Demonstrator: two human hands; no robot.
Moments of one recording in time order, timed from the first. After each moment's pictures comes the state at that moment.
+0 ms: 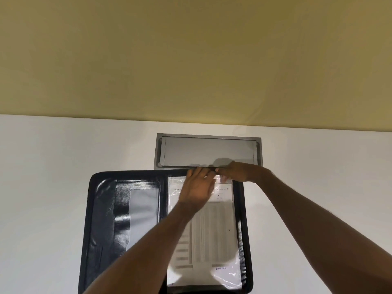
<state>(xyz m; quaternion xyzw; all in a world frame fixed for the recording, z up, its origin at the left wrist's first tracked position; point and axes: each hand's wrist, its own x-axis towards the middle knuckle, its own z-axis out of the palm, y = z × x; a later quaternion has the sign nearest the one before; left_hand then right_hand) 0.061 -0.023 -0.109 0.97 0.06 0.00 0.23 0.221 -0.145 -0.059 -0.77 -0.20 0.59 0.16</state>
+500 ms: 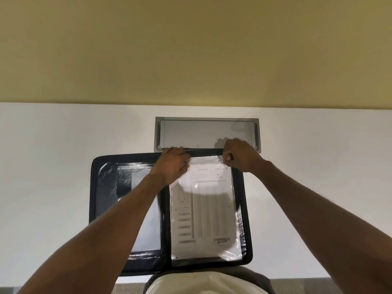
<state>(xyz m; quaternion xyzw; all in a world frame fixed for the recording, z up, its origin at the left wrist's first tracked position) 0.037 0.067 -0.097 0.97 -0.02 -0.13 0.19 0.194 -0.173 -0.051 -0.87 -0.36 0.32 0.09</state>
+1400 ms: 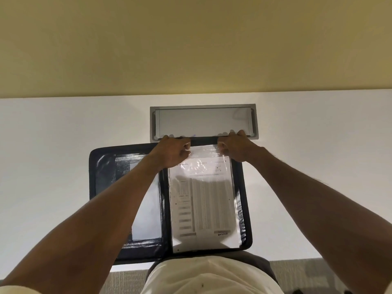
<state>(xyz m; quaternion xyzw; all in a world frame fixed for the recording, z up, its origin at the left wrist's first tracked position) 0.058 0.068 -0.087 0.95 -0.01 -0.20 0.23 0.187 -0.178 -0.074 -0.85 -0.44 0.27 -0.04</state>
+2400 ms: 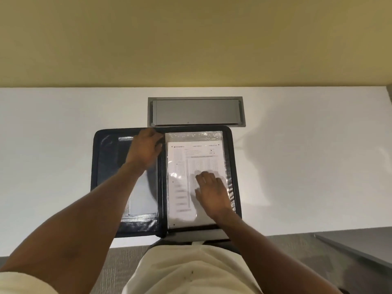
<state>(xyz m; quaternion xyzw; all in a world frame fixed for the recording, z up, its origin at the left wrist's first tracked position) -0.036 0.075 -0.065 0.97 0.14 -0.07 0.19 -0.057 -0.215 -0.071 -0.92 -0.32 0.20 0.05</state>
